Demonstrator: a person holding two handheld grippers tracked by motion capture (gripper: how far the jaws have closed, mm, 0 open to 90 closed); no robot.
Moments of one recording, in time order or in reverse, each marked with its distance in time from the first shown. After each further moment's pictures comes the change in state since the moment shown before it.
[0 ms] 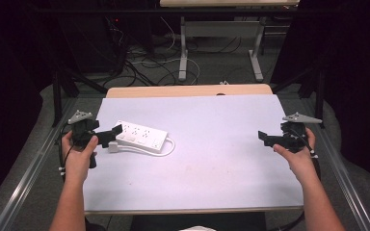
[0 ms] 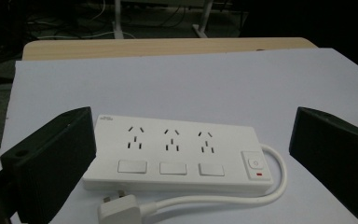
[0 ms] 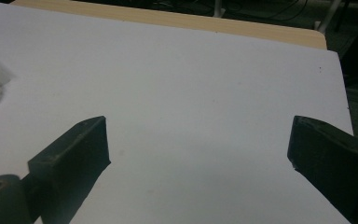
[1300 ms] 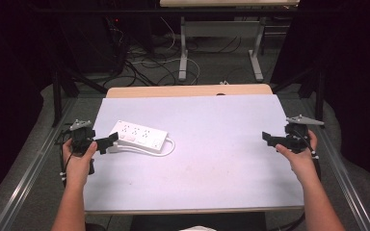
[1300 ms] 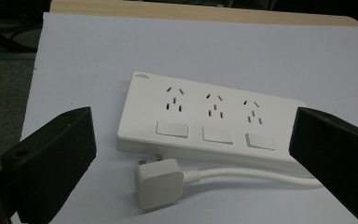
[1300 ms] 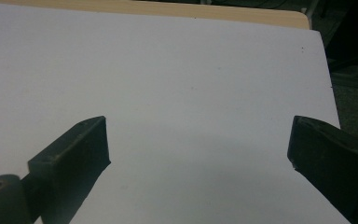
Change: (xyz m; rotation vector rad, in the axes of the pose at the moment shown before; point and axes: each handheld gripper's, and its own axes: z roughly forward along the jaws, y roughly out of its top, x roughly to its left) left arm 0.027 -0.029 0.016 0.060 0.079 -0.060; right arm -0.017 -0.014 0.010 0.020 -0.040 0.054
